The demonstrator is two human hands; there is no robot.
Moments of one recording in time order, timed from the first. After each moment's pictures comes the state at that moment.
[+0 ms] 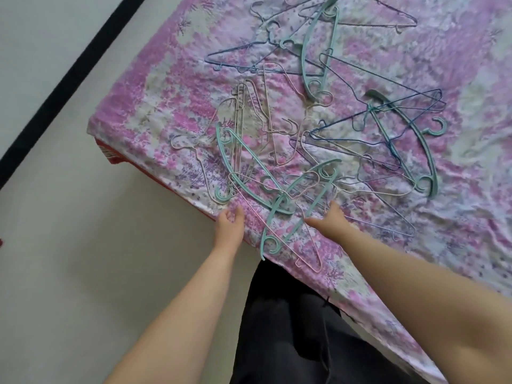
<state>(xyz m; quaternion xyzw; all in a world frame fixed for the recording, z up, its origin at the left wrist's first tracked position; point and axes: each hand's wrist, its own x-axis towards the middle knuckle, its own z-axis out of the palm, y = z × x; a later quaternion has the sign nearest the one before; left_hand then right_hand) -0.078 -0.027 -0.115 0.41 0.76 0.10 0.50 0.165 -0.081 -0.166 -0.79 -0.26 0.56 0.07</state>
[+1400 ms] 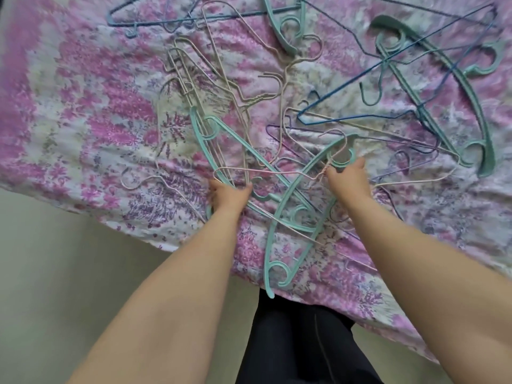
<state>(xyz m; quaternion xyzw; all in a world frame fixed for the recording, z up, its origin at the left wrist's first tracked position) -0.004 0.136 -0.328 0.48 0.77 -0.17 0.39 0.219 0.023 -0.324 -0.91 -0.12 0.38 0.10</state>
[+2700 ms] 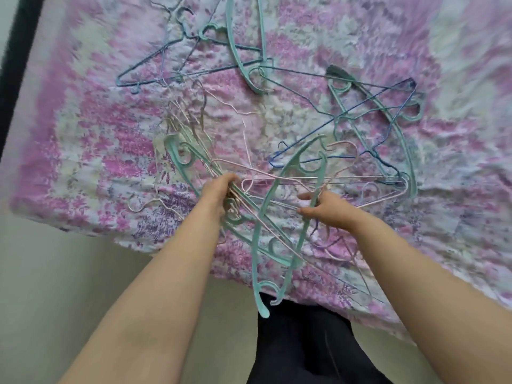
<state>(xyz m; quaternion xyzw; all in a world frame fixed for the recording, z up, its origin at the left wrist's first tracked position) 0.046 0.154 -0.204 0.31 0.73 -0.01 0.61 0.236 -0.023 -0.212 -0.72 -0.31 0.60 0.16</state>
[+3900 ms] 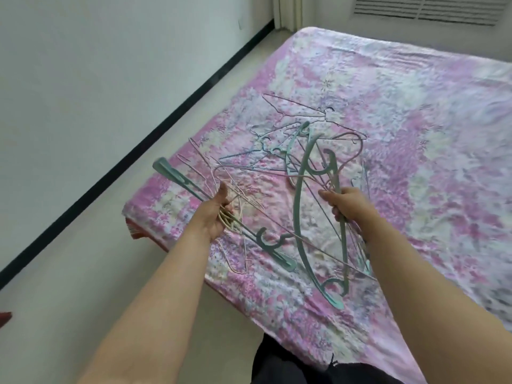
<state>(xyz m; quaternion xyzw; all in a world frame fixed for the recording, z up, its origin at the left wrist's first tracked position) -0.008 0.086 0.095 0.26 0.55 0.33 0.72 0.286 -0.007 0.074 -0.72 -0.27 0.50 0.39</state>
